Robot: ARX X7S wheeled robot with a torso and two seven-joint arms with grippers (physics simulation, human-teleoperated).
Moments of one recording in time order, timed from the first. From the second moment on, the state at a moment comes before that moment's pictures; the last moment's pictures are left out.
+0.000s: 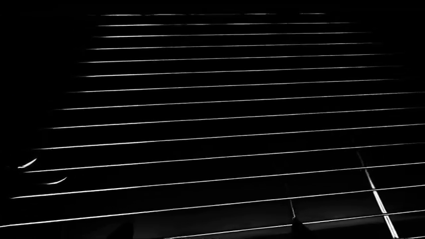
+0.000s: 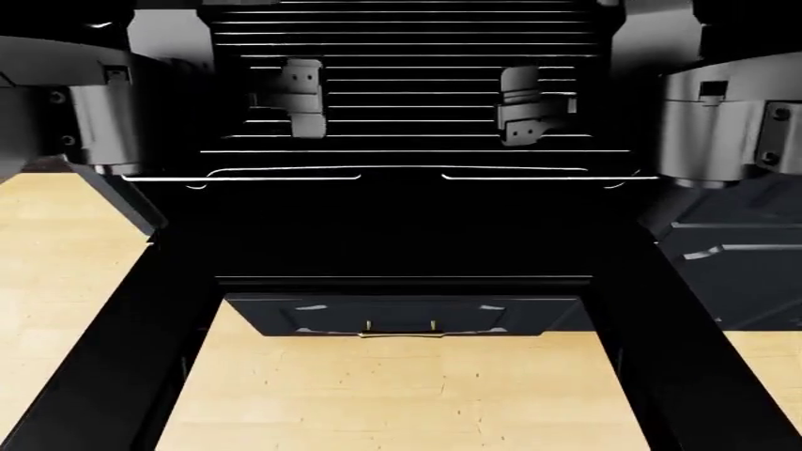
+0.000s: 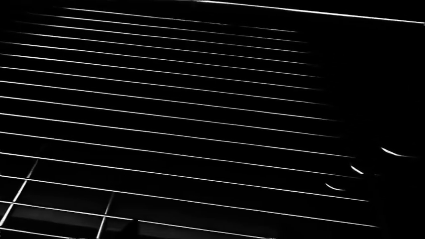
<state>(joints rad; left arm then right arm) -1.63 -0.58 0.95 -0.25 -1.79 -0.89 -0.84 1.62 0.63 -0.91 0.16 1.73 0.97 0.85</state>
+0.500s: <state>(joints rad) -1.58 -0.52 1.01 -0.34 -1.65 -0.83 -0.75 1.60 0.58 -0.96 0.31 1.58 0.91 0.71</state>
